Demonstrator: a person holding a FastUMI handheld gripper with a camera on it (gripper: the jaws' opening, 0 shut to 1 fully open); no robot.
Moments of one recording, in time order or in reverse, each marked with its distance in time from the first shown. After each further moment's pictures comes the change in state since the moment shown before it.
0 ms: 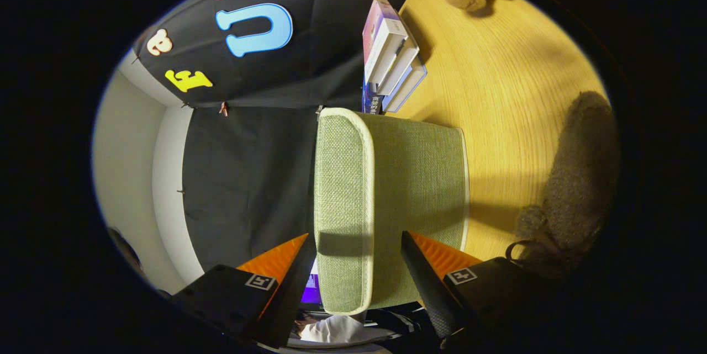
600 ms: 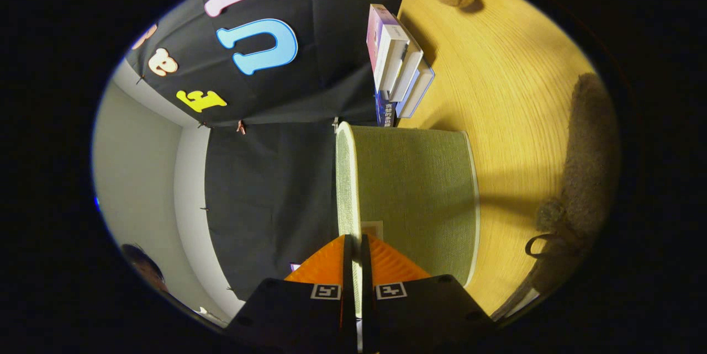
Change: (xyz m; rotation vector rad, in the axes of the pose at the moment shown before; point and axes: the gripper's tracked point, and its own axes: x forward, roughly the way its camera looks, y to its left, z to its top) arm -0.004 0.020 0.005 0.038 -0.057 0.089
